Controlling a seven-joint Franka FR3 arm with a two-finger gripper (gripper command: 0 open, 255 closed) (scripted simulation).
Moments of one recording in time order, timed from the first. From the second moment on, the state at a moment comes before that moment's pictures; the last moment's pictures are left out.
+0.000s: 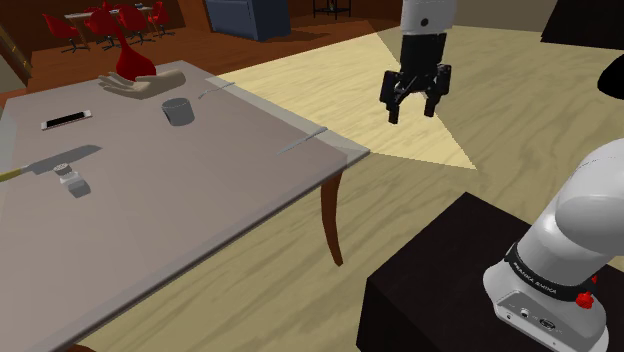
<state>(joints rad) 0.01 -0.63 0.10 -2.42 0.16 1.68 0.36</state>
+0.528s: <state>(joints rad) -0.04 -0.39 0.26 -2.32 0.20 1.88 0.72</state>
